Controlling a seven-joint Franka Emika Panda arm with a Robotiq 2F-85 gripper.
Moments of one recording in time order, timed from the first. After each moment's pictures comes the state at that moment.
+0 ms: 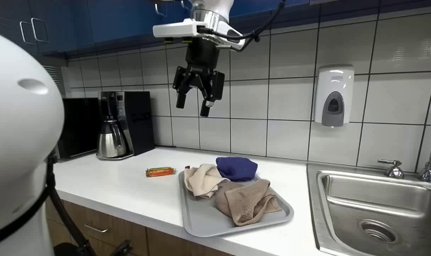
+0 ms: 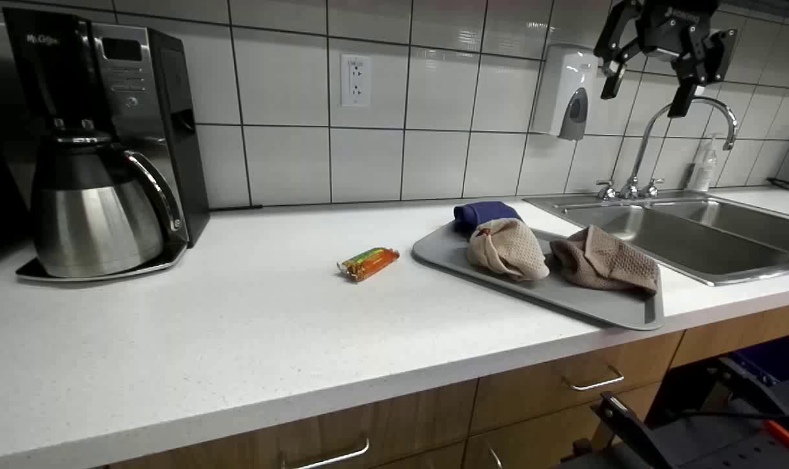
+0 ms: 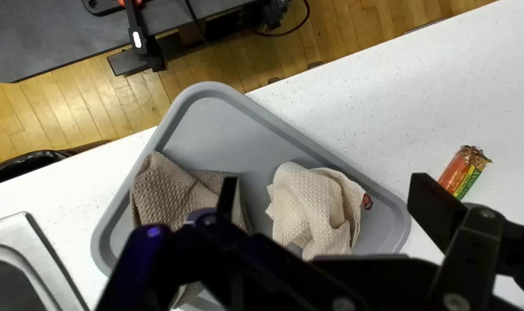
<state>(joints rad) -0.06 -0.49 -0.14 -2.48 0.13 1.86 0.04</state>
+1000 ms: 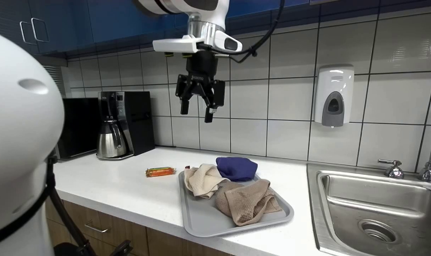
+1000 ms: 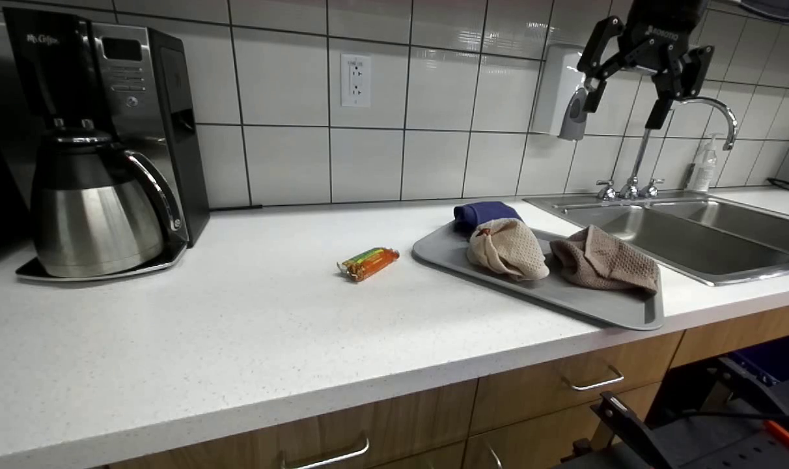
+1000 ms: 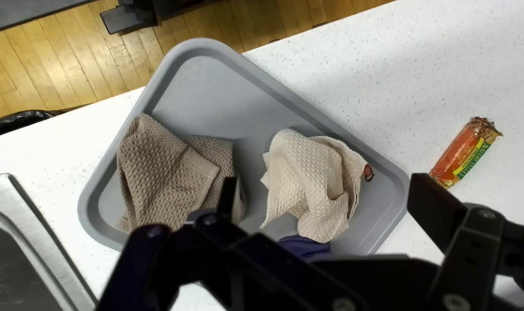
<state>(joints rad) -0.05 -0.48 -0.11 -2.54 0.13 2.03 0.04</state>
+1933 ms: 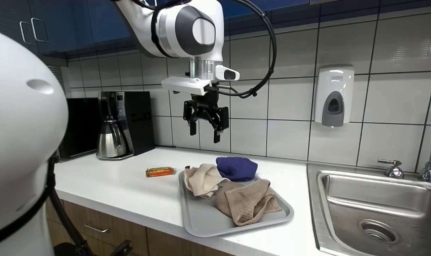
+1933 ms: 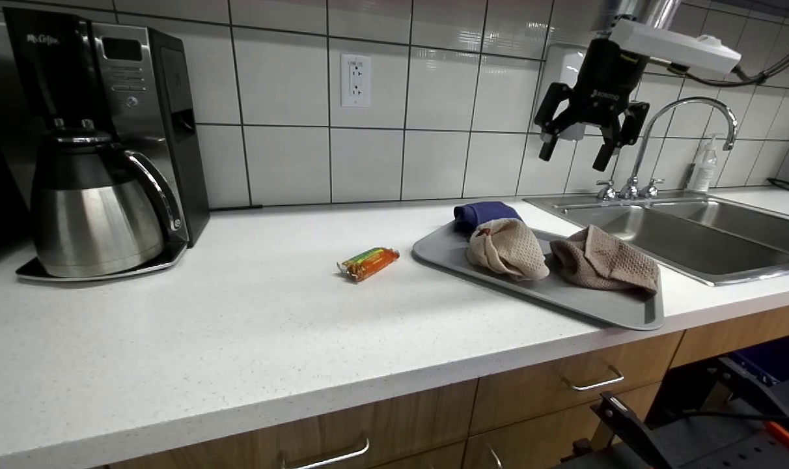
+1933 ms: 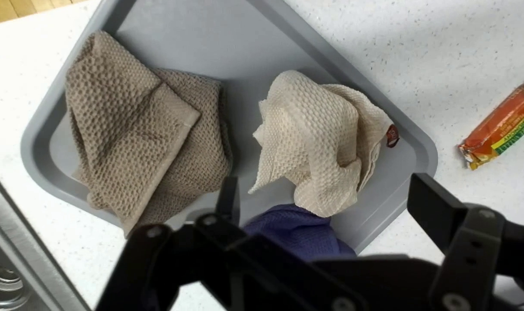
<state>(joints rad) -0.02 -0.29 -0.08 -2.59 0.12 2.40 0.00</state>
